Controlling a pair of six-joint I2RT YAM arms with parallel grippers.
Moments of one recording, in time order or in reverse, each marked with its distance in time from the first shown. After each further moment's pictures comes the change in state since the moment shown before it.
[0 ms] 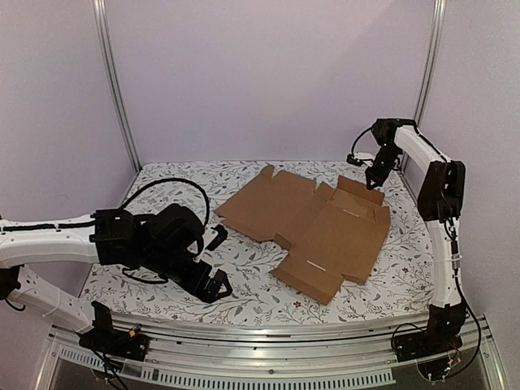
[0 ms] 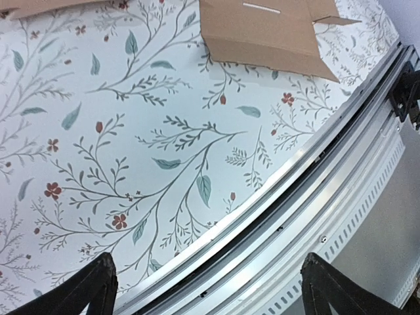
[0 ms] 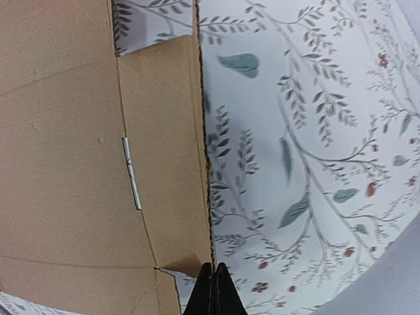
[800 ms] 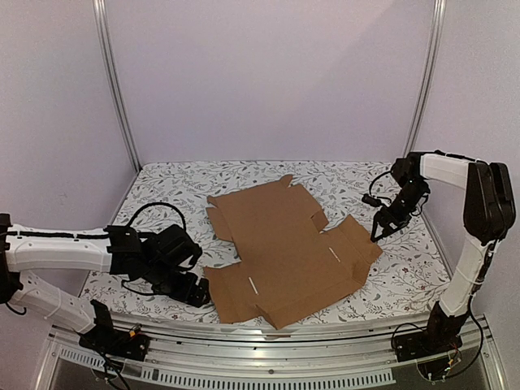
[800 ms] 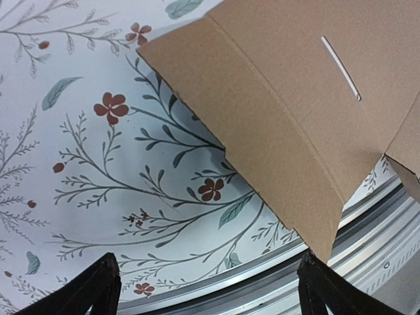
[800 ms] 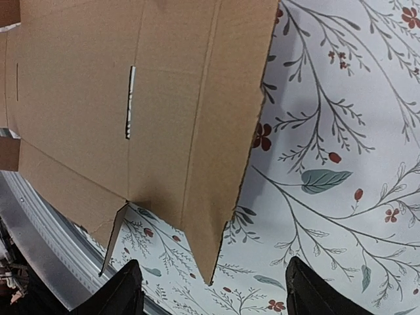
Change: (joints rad) left arm 0.140 -0.004 -0.192 -0.006 -0.049 -0.132; right arm -0.025 -0.546 -0.940 0.171 -0.214 0.223
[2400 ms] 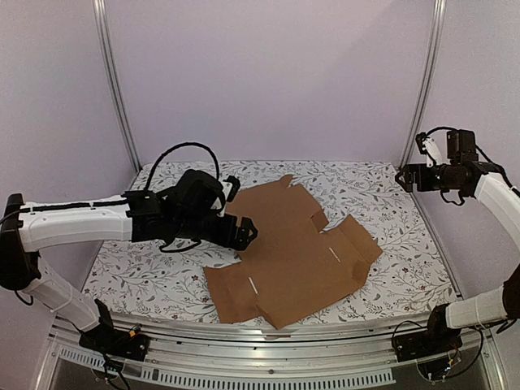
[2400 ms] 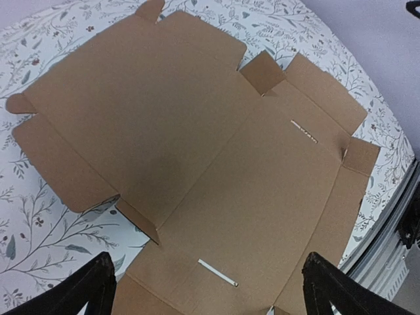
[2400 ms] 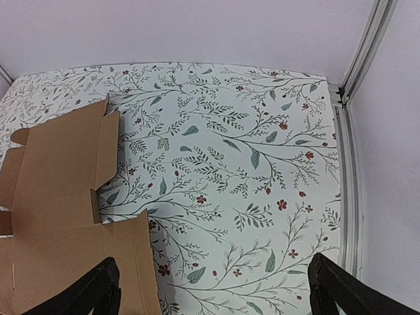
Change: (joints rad) left arm 0.028 0.191 0.347 0.360 -0.137 0.226; right arm -0.131 -0.628 -0.281 0.644 0.113 0.431
